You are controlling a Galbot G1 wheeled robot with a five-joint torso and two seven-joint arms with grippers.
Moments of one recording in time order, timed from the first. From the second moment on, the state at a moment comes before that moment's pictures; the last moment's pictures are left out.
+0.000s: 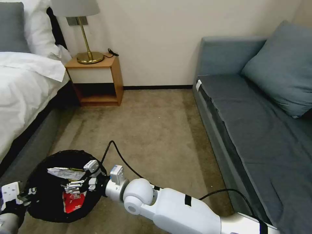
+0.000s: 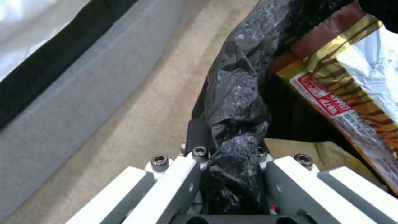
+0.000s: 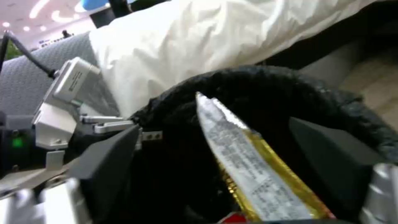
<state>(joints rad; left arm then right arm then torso) 1.78 -1.42 -1.22 -2.27 -0.53 0.68 -0.01 -0.67 1.44 -0.68 1.62 0.73 -0.13 -0.01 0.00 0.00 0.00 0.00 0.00</state>
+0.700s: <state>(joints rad) 1.74 -1.39 -1.21 -2.18 -0.63 0.69 -0.04 -1.04 1.16 -0.18 1.88 0.30 -0.03 0.05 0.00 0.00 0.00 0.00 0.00</state>
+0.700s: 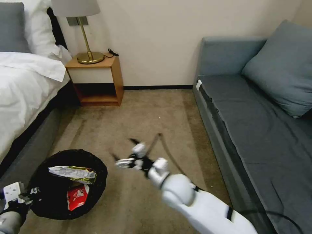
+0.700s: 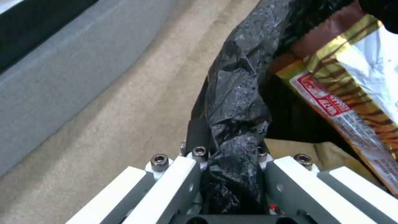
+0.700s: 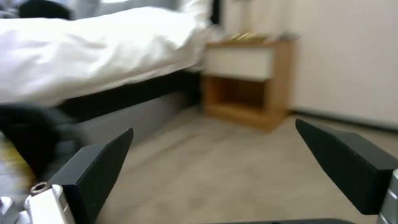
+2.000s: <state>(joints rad) 1.66 -1.35 -1.22 -2.02 -0.95 0.67 -0.22 -1.60 1.28 0.34 2.01 0.15 0.25 0.02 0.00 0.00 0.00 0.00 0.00</state>
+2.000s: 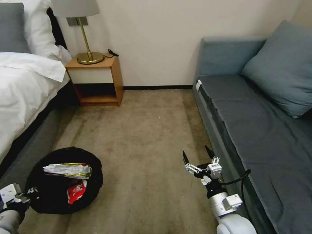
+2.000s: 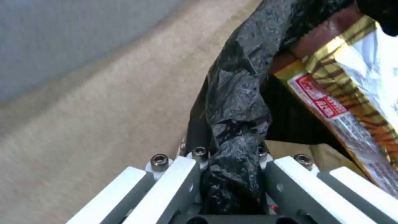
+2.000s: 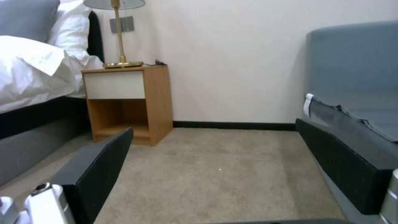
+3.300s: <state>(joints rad) 1.73 -1.36 -1.24 -2.11 -0.79 0.51 -0.21 -1.60 1.28 0.34 2.01 0.15 0.25 0.02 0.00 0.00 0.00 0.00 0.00</state>
